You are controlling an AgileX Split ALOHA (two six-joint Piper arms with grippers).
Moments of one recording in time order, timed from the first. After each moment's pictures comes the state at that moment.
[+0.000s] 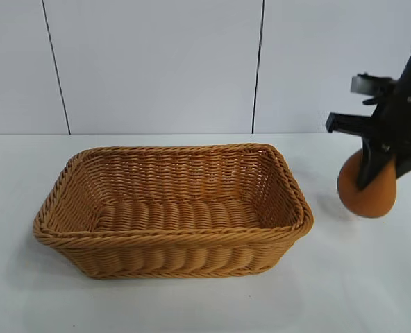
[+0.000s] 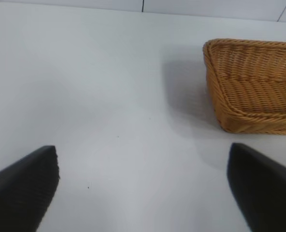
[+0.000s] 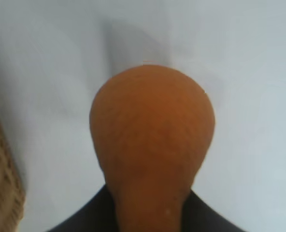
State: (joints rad) left arm 0.02 0.00 -0.50 -0.05 1.06 -0.04; right arm 0.11 1.87 -1.31 0.17 0.90 0.02
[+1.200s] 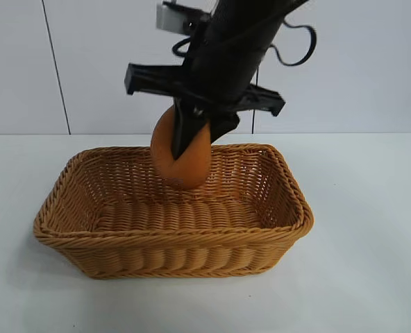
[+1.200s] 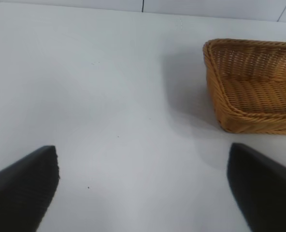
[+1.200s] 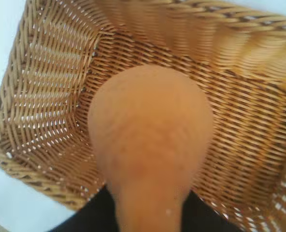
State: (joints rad) left arm 0.02 0.00 -0.50 -0.05 1.06 -0.04; right arm 0.69 1.97 -1.47 0.17 0.76 0.14
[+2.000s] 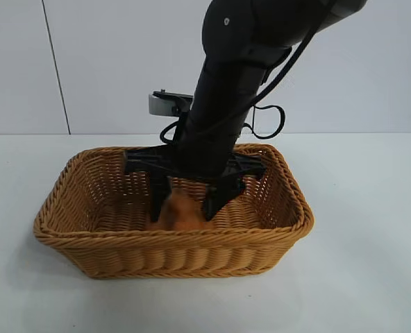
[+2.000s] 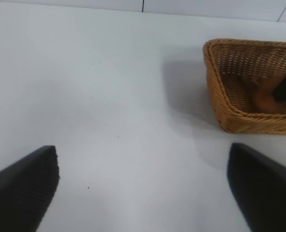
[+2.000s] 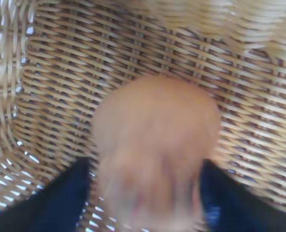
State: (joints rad) left arm 0.02 0.00 -0.50 -0.05 1.06 -0.04; right arm 0.69 2.10 -1.47 0.15 0.74 0.16
